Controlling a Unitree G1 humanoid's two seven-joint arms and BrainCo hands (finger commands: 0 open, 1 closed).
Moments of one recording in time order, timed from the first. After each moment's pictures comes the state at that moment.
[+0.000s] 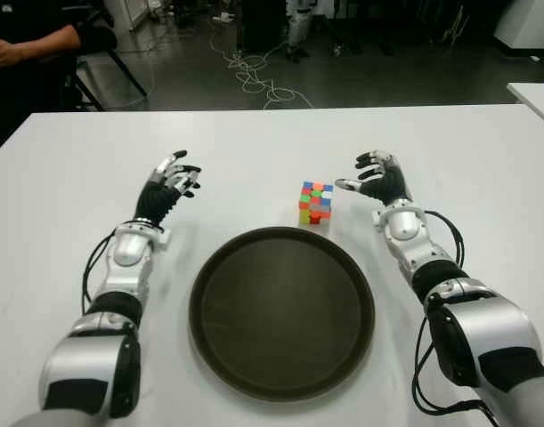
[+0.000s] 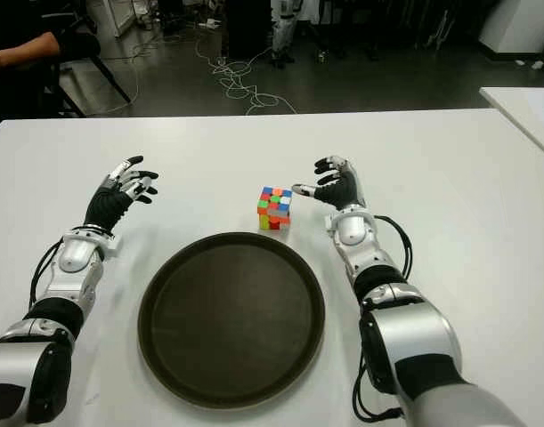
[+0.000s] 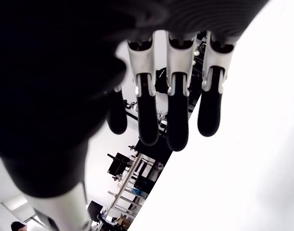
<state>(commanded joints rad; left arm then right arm) -0.65 0.19 0.12 1.17 0.02 -0.60 -0.16 -0.83 -0.11 0.02 1.29 -0.24 -0.36 -0.27</state>
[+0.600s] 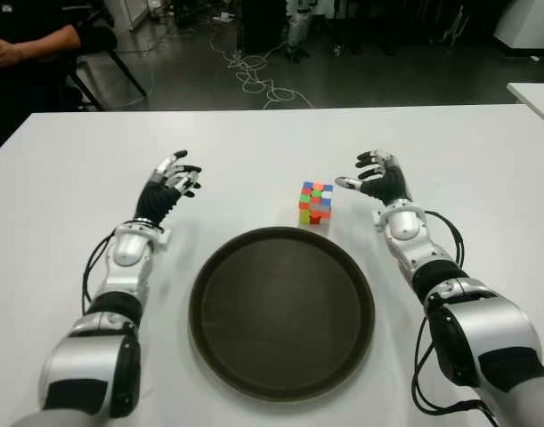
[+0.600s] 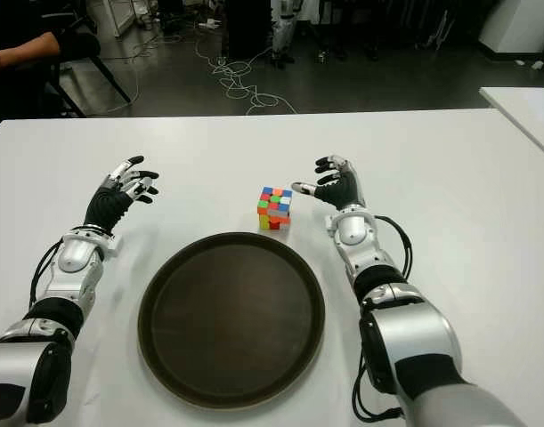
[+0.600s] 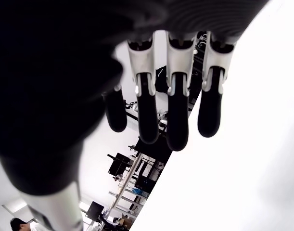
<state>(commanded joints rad) -0.65 0.20 0.13 1.17 0.00 -0.60 -0.19 -0.83 -0.10 0.02 1.29 -0.22 -0.36 -0.28</state>
